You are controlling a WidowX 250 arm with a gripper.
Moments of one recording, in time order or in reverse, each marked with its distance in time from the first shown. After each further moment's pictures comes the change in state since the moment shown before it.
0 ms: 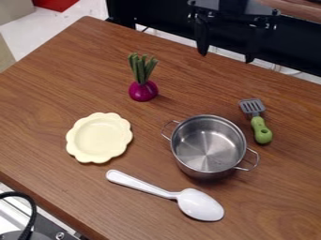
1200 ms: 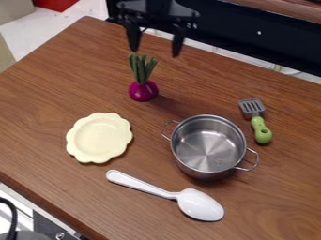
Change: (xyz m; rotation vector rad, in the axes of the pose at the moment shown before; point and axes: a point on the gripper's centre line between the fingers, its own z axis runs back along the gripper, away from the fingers) arm 0.015 0.119 -0.019 0.130 -0.011 0.196
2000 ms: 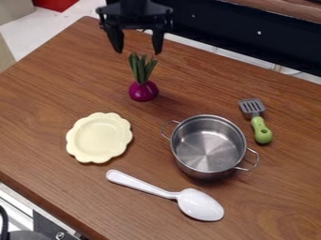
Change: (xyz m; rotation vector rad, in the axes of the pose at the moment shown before) arm 0.006 0.017 -0.017 -0.103 -0.037 0.026
